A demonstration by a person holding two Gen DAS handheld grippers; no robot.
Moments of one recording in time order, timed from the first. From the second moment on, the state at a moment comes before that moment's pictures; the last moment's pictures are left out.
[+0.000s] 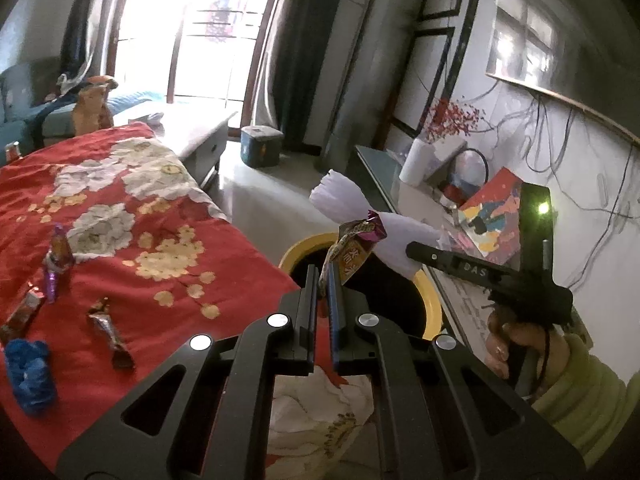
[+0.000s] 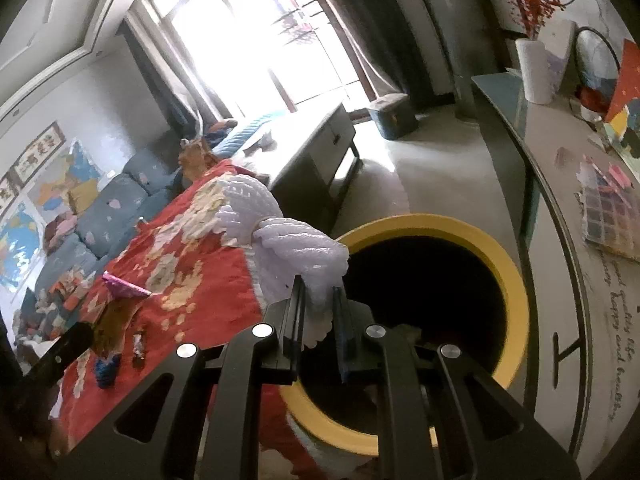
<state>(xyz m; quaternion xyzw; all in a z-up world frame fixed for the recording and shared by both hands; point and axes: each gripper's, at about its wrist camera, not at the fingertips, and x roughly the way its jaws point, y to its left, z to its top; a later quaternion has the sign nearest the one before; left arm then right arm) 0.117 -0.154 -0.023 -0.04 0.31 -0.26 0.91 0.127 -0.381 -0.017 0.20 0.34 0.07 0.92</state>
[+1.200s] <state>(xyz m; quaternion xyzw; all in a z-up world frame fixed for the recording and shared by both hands) 0.164 -0.249 -0.094 0.06 0.40 -0.32 0.86 0.128 -0.438 -0.066 0.23 0.37 -0.03 0.90</state>
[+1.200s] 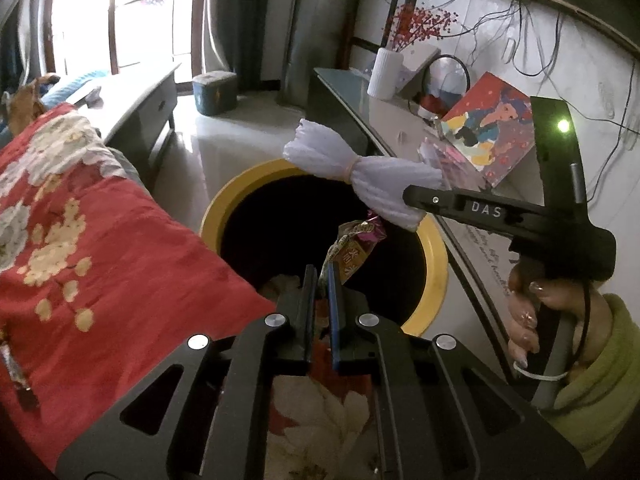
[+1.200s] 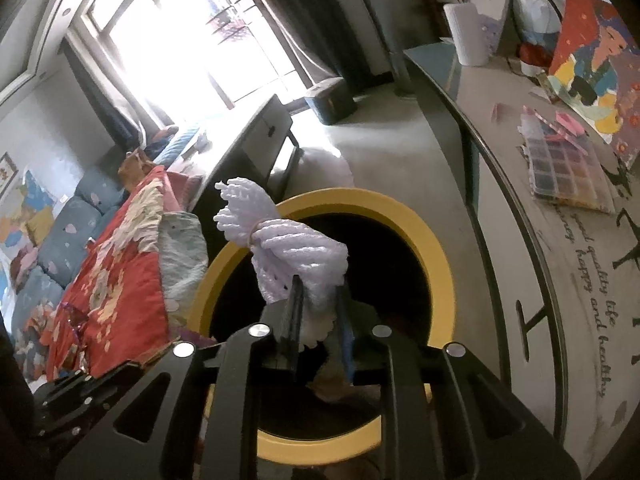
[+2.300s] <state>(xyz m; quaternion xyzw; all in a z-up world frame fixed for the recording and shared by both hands) 0.139 -0.165 -0.042 -0.04 0.31 -0.23 0.92 0.122 -0.396 -0.029 0.19 0.33 0.00 0.92</state>
